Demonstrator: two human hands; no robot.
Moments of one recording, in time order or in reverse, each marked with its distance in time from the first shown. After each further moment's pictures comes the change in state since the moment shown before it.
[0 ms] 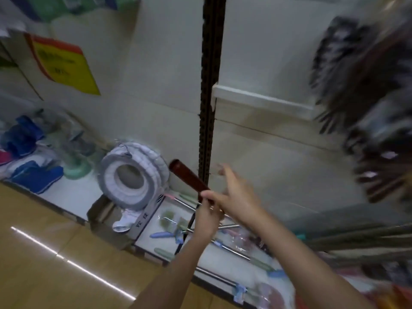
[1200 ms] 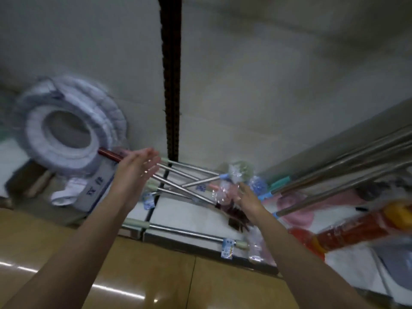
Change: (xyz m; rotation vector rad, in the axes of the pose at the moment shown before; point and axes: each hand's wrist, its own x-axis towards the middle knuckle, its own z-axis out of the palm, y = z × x) left_hand 0.076 -0.176 -0.054 -0.536 -0.007 -0.008; right_hand -0.019 0.304 0.243 0.732 0.211 0.558
